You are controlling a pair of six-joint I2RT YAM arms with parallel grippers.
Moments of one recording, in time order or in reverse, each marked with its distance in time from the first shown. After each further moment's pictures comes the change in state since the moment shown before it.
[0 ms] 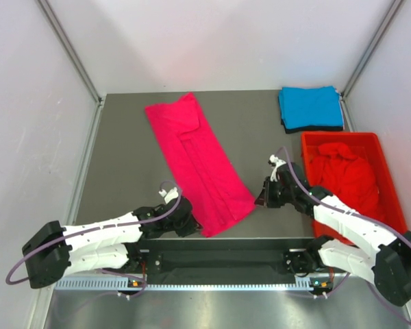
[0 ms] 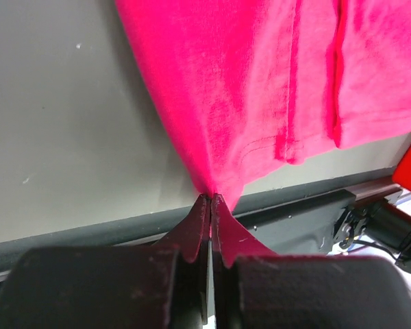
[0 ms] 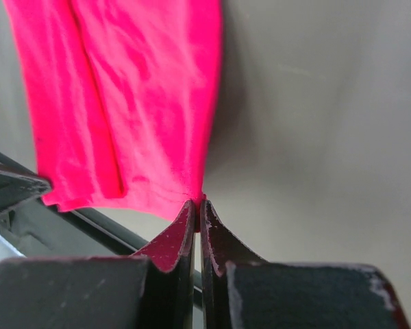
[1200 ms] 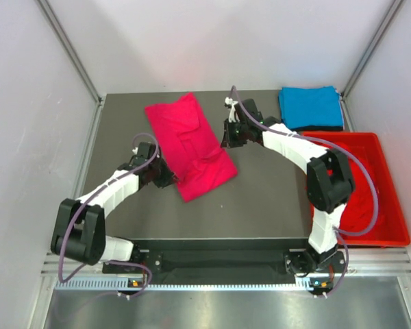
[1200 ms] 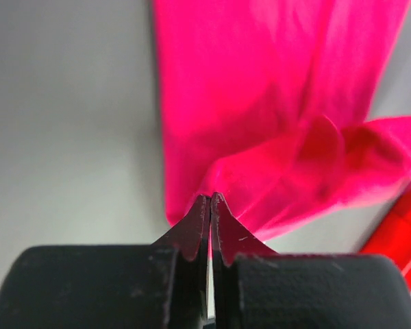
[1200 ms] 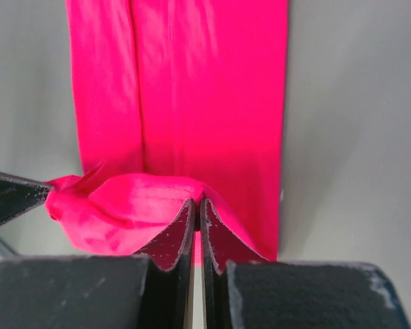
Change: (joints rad) left arm 0.750 0.327 0.335 -0.019 0.262 0.478; right arm 0.006 0.863 0.985 -0.092 -0.015 -0.211
